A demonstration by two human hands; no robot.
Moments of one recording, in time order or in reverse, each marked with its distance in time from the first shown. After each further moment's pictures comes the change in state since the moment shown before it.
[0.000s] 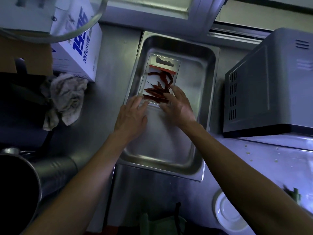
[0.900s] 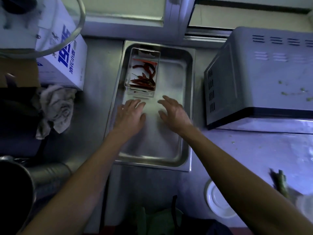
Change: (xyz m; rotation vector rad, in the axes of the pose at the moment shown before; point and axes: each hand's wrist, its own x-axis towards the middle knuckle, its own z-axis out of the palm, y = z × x) left_hand 0.006 0.044 -0.019 -0.028 -0.002 0.068; right_hand -0.048 0.008 -0.039 0.047 -0.083 0.074
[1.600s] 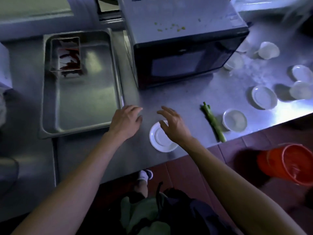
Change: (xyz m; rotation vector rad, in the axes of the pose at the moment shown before) left_hand -0.136 0.236 0.064 -0.031 -0.067 0.296; right_hand -0.336 0.100 -0.031 0.140 0.232 0.271
